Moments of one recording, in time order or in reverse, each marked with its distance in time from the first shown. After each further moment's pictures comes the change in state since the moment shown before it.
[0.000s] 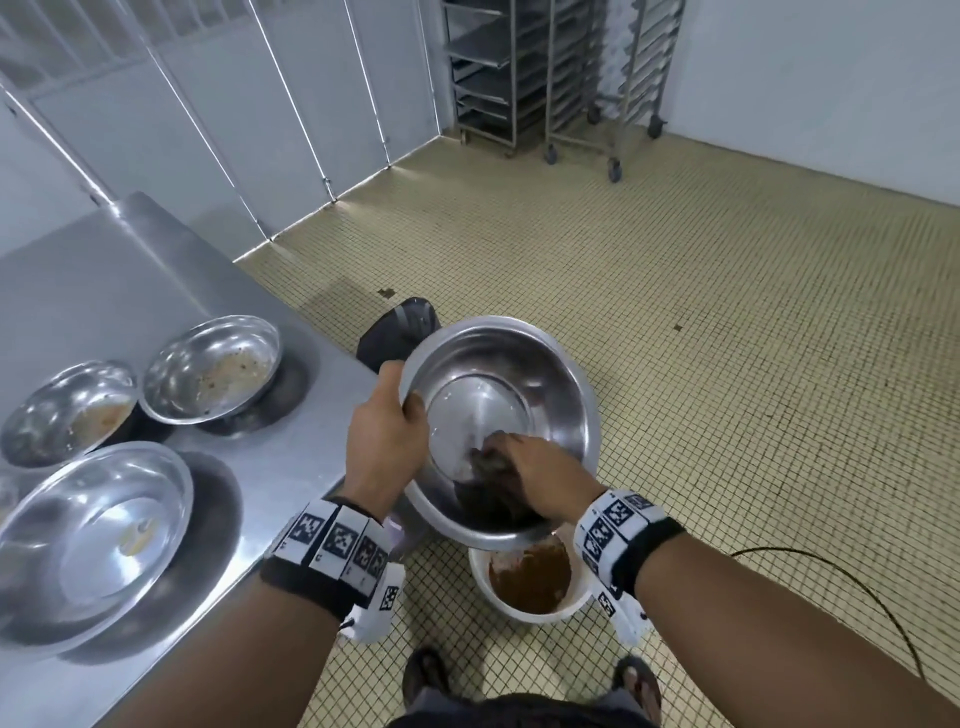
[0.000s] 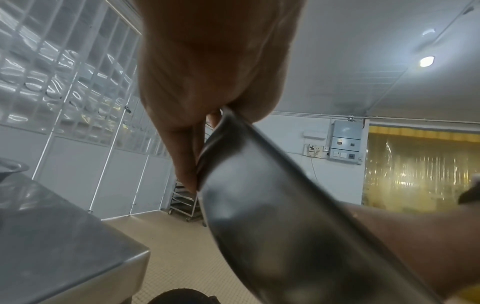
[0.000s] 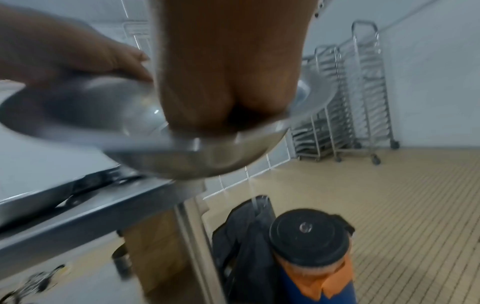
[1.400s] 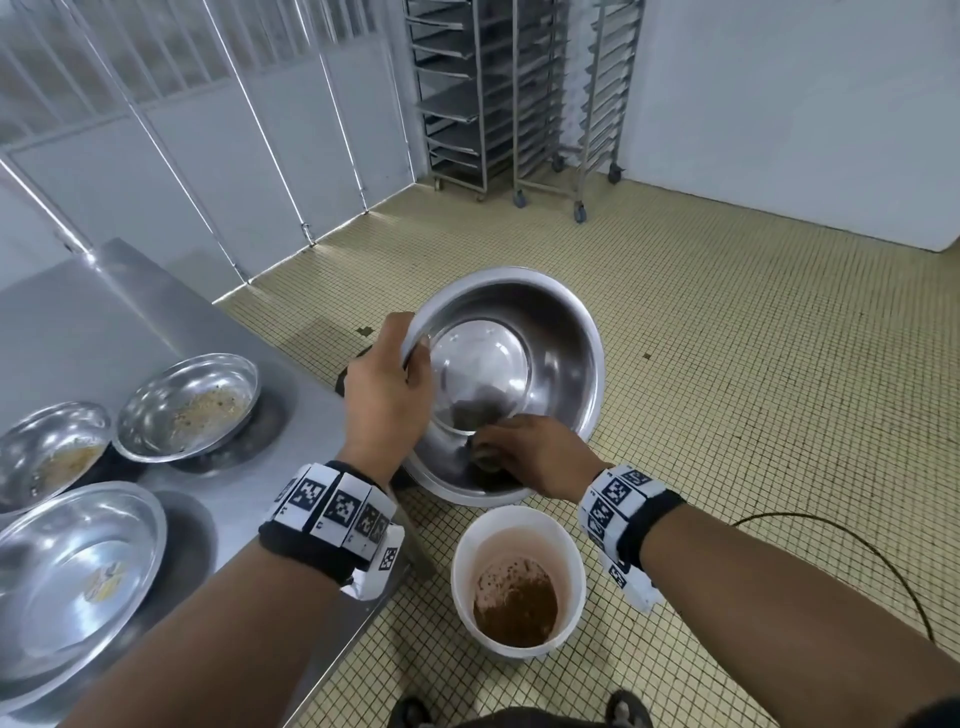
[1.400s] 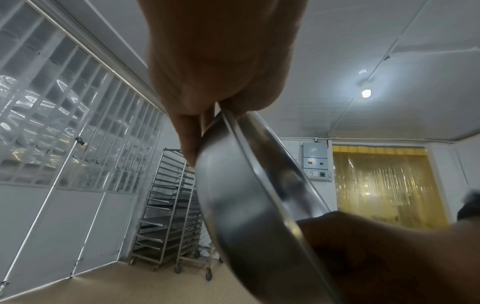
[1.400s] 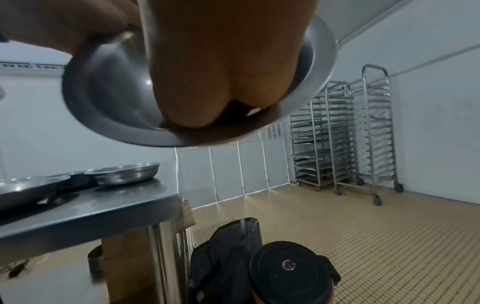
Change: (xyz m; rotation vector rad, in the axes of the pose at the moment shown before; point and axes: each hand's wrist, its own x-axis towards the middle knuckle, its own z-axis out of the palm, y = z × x) left_hand 0.021 0.062 -0.011 -0.038 0.206 0.365; right_hand -0.001 0.013 -0.049 -0.214 0.149 -0.226
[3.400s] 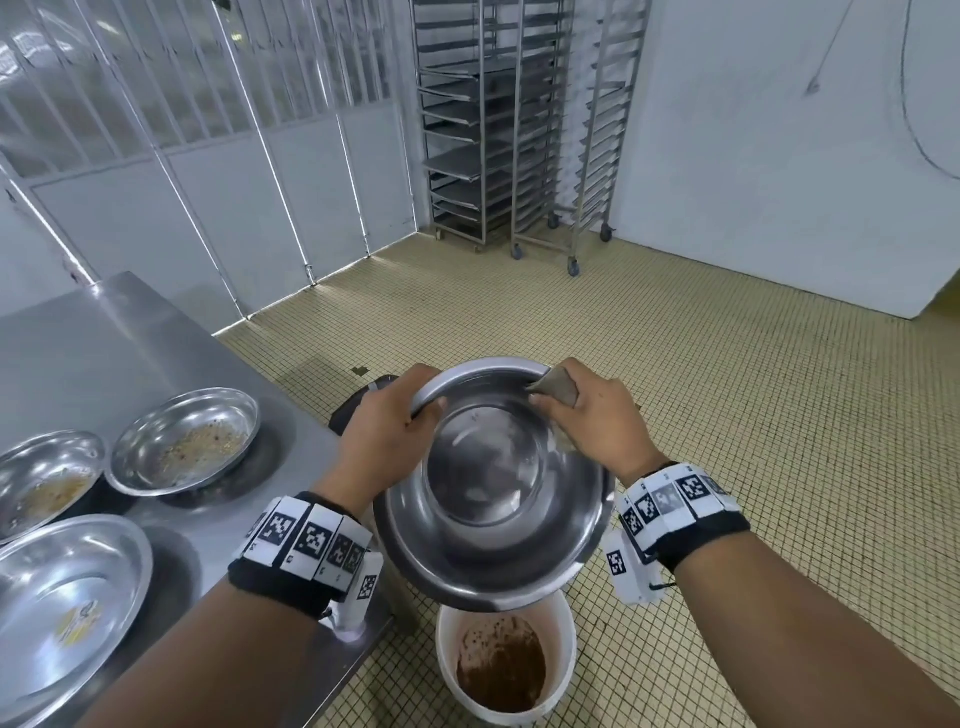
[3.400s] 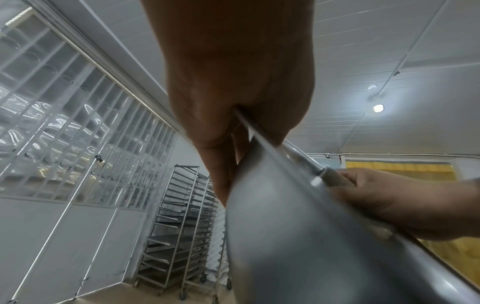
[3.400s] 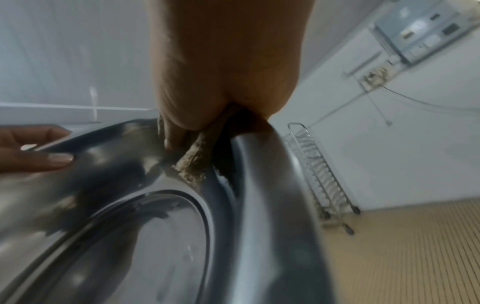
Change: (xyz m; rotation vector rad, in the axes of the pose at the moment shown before) left_hand 0.014 -0.015 -0.014 -0.053 -0.303 0.044; right_hand 0.011 0.021 -0.091 0.142 0.465 0.308
